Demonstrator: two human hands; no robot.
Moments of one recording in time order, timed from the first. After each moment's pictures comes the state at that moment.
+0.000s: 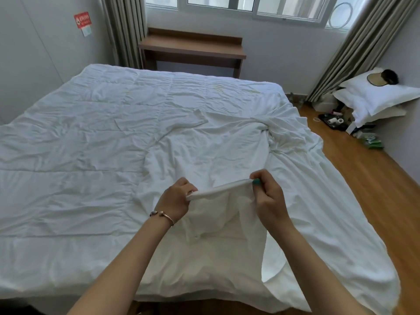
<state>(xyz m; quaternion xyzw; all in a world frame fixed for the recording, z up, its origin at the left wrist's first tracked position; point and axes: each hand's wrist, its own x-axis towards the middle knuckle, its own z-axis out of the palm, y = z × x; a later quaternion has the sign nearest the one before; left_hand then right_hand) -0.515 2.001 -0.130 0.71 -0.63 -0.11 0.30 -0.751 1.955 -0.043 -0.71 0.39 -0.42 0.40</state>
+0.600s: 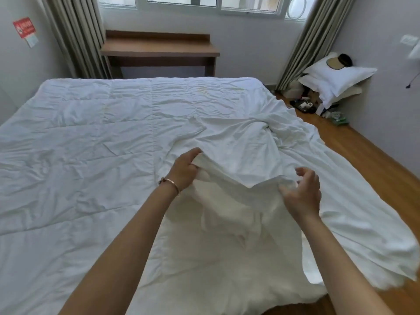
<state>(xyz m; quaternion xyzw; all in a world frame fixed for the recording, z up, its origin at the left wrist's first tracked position) -0.326 1.919 -0.042 0.60 -0.63 -0.30 0.39 -0.612 1.930 -0.059 -0.59 0.70 -0.36 0.17</state>
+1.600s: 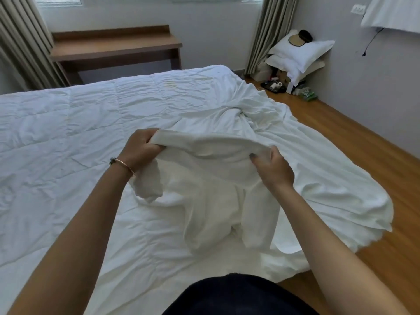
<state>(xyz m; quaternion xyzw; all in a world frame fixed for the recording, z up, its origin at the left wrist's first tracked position) -0.296 1.888 -0.001 0.58 -0.69 -0.25 0.36 -0.607 1.911 -0.053 -0.54 0.75 -0.31 0.21</state>
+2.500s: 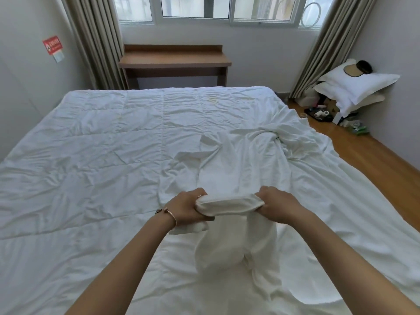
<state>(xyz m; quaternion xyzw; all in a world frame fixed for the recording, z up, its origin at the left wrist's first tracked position) -0.333 1.933 -0.081 0.64 -0.69 -0.30 0.15 -0.593 1.882 -0.038 -0.83 0.53 0.09 0.16</state>
